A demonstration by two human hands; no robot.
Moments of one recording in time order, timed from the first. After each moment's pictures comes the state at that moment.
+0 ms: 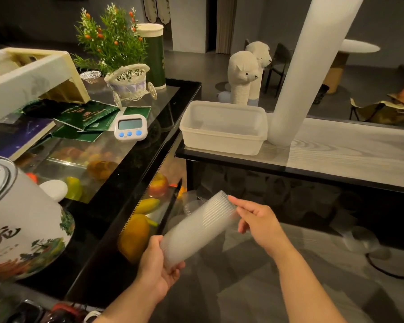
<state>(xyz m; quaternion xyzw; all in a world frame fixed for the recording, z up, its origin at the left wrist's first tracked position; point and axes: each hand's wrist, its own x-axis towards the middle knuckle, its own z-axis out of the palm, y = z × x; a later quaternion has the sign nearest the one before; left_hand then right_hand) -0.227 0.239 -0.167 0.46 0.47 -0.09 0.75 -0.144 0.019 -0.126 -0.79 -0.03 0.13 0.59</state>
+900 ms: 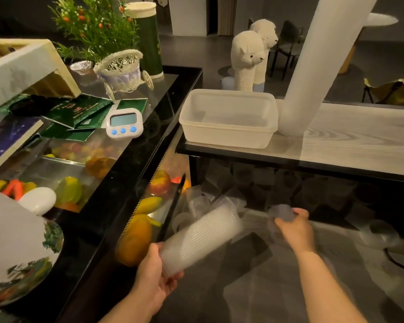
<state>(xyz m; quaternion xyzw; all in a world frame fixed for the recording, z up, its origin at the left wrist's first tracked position) -0.223 0.252 -0.171 0.49 0.49 -0.11 0.71 -0.096 -0.047 -0.231 -0.84 0.28 0.06 0.45</state>
